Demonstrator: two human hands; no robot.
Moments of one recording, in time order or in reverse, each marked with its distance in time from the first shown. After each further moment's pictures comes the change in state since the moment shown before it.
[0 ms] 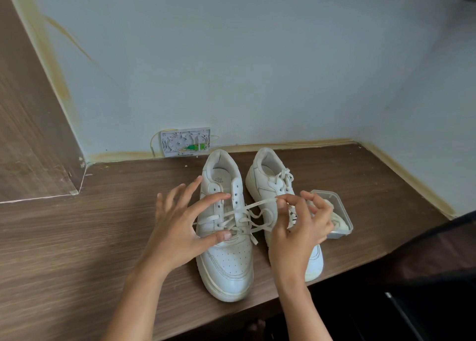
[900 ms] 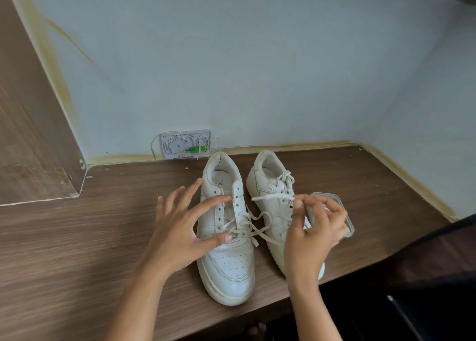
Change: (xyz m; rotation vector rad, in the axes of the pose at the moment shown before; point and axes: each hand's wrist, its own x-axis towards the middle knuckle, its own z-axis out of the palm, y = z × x) left_hand -0.001 0.001 -0.002 -0.012 -0.013 -0.005; right_hand 0.010 0.003 -0.010 0.067 0.100 0.065
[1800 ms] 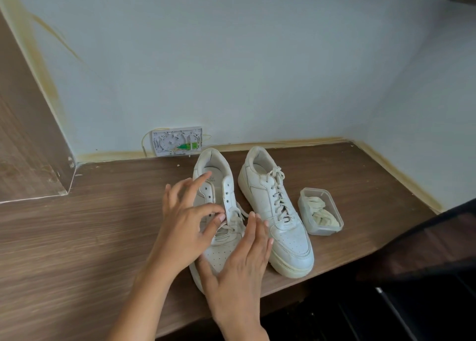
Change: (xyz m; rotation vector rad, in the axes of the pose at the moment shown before) left_hand 0.007 0.023 0.018 -0.038 0.203 0.141; right_hand -0.098 0.006 0.008 -0.279 -0.452 -0.294
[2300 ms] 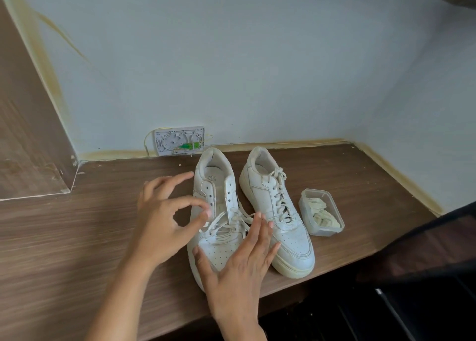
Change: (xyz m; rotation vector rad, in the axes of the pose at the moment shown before) left_hand -0.003 -0.008 -0.036 -0.071 0.087 -0.081; right_hand 0.000 -0.003 0.002 0.043 0.000 0.064
